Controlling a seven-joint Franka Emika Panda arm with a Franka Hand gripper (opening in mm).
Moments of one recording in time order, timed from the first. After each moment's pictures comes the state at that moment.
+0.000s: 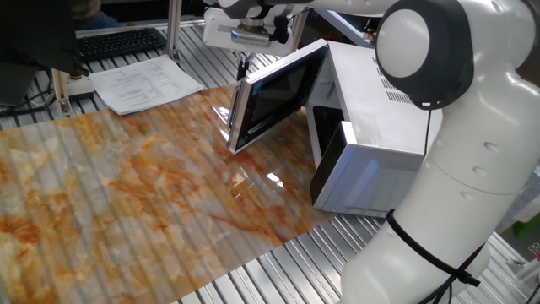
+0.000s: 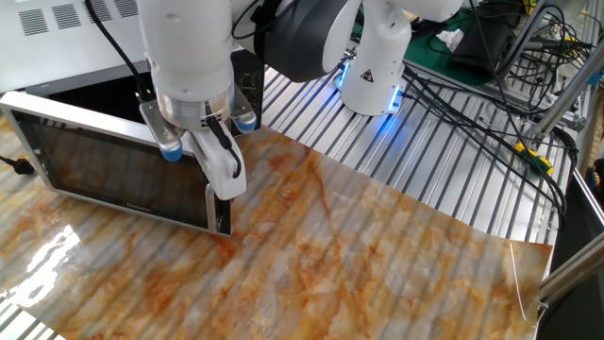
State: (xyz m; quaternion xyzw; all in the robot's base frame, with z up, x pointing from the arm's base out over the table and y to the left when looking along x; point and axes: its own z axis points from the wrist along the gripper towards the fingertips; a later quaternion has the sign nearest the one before) arm 0.598 -0.061 0.295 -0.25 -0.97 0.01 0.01
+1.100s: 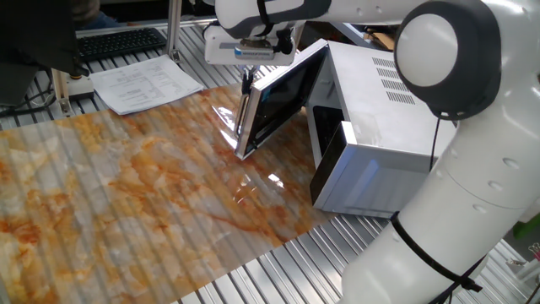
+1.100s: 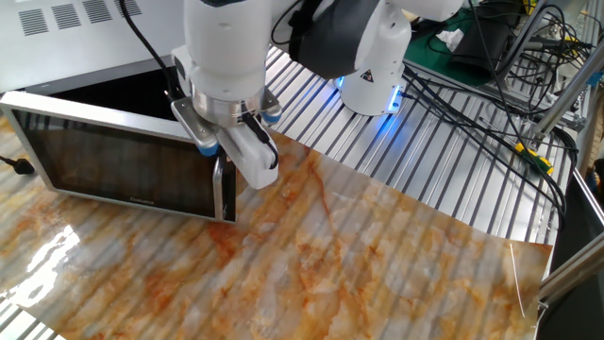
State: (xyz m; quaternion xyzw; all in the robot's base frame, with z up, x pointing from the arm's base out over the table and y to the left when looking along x) arm 0.559 -0.050 0.286 -0.19 -0.98 0.05 0.02
